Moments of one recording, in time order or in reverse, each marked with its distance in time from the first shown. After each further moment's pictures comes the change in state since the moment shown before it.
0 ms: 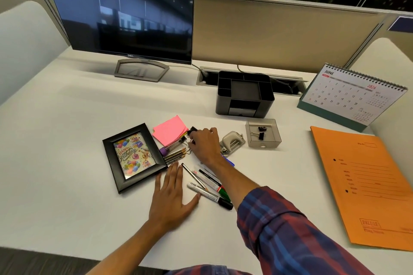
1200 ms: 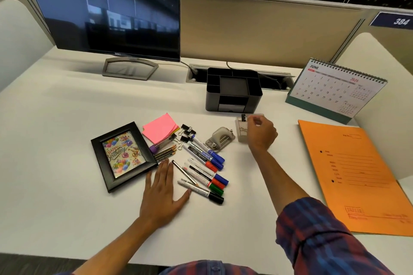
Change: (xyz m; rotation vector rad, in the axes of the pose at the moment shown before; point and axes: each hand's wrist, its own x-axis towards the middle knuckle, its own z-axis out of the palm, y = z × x) left_hand -0.001 0.000 0.000 0.025 0.005 0.028; right_hand -0.036 0.134 -0.061 0.559 0.595 0.845
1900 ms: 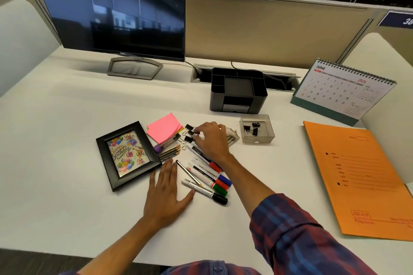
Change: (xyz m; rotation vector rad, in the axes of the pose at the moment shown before) left_hand 0.000 0.001 -0.001 -0.012 -0.002 -0.015; right_hand -0.081 -0.034 0.065 -0.309 -0.574 -0.732
